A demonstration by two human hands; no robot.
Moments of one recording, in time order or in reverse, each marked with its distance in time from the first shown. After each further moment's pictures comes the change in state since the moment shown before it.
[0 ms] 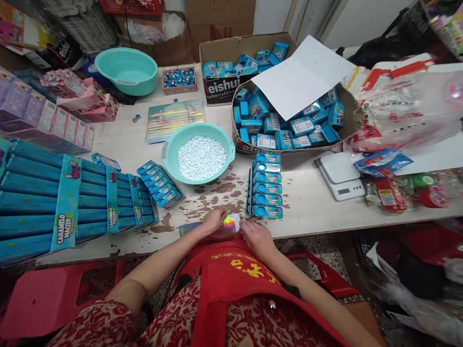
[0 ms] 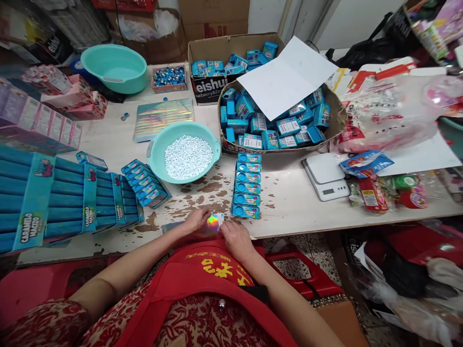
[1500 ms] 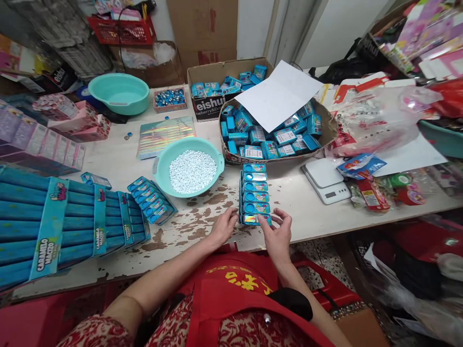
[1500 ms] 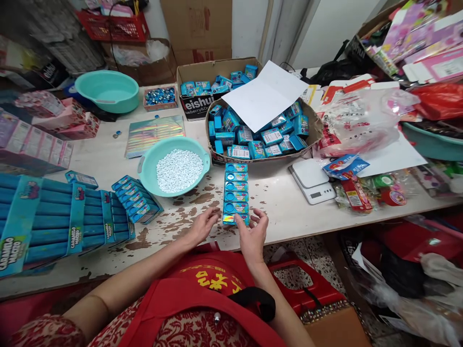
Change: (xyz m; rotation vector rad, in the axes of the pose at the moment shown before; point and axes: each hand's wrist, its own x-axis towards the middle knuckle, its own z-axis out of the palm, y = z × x) left_hand -0.023 0.087 -0.031 -0.489 0.120 0.174; right_hand 0.016 0.017 -0.050 0.887 0.683 1.033
